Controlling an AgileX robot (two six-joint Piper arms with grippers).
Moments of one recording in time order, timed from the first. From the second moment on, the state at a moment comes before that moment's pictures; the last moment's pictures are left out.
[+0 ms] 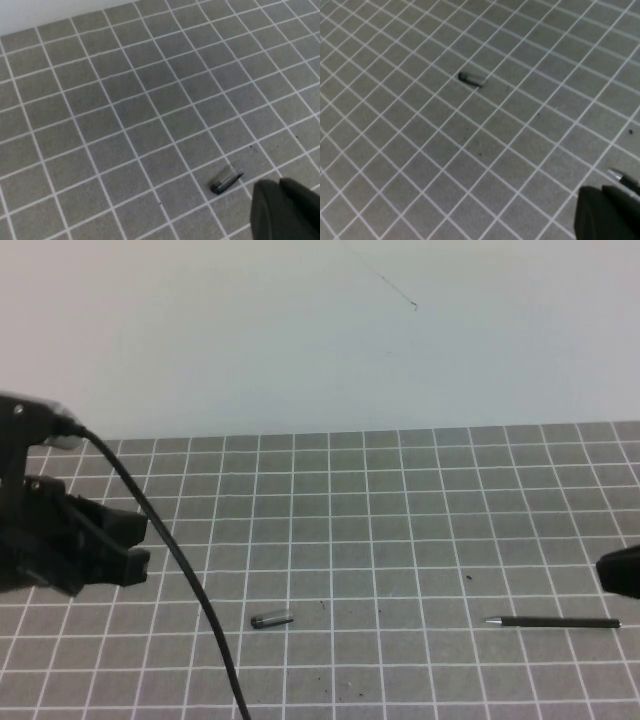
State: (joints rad) right arm -0.01 1.00 -0.84 0.81 0.84 -0.94; left arm -0.12 1.03 -0.79 -0.60 0.60 0.71
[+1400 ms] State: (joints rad) right arm -0.01 1.05 -0.84 0.84 0.88 -0.94; left arm -0.49 1.70 -1.21 -0.09 0.82 1.01
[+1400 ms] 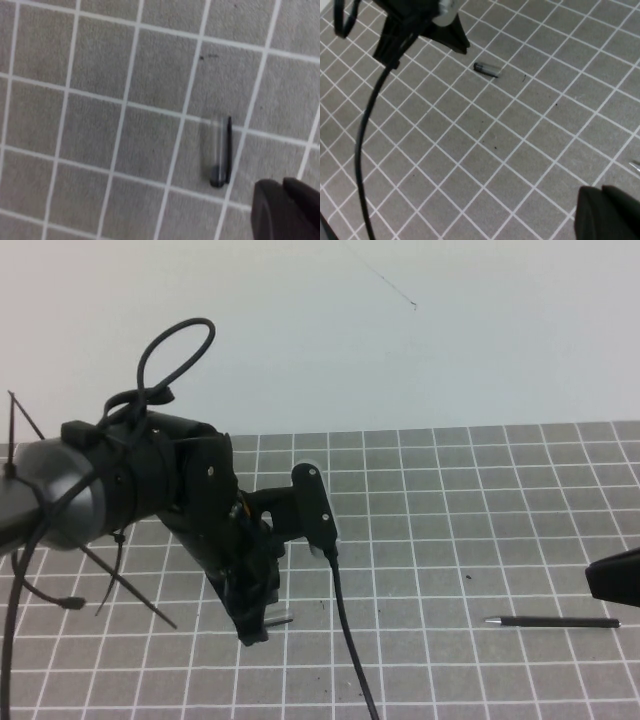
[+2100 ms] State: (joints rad) right arm -0.01 1.05 -0.84 0.86 0.88 -0.93; left arm -0.49 1.86 -1.21 -0.07 0.71 0.94
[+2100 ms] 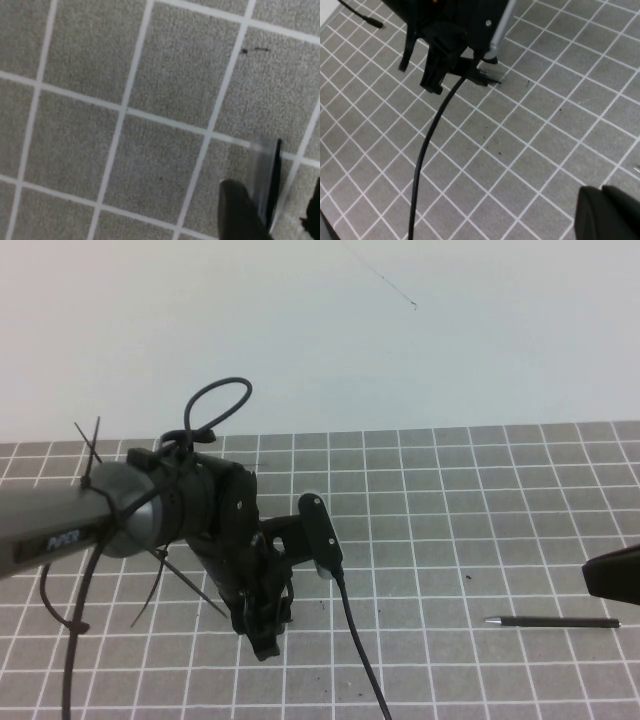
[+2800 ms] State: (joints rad) right arm -0.01 1.05 -0.84 0.86 0.90 -0.93; left arm -0.49 1.90 -1.21 -0.08 0.71 0.92
